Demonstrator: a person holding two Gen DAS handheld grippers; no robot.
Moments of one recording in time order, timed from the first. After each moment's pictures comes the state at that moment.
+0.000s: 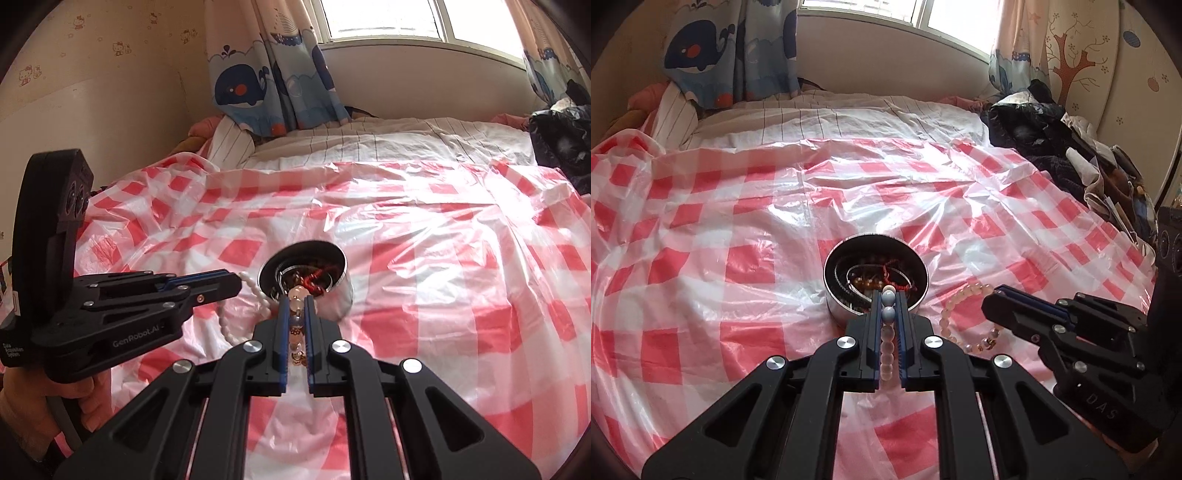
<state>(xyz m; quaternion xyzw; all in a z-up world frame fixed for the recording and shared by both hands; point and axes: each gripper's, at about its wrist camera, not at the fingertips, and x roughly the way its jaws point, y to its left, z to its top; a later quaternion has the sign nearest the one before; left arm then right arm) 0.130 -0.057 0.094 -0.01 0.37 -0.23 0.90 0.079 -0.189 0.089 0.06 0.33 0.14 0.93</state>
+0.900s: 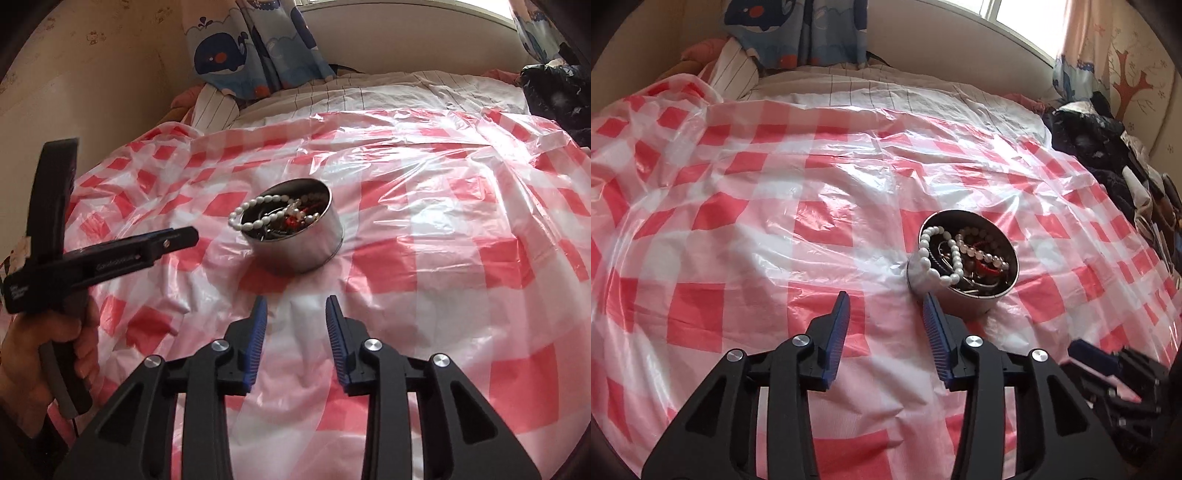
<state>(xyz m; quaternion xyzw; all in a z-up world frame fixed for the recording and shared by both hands) 0.151 -0.007 0.056 -0.05 0.42 -0.12 0.90 0.063 -0.195 0.053 0.09 0.40 0.13 0.90</state>
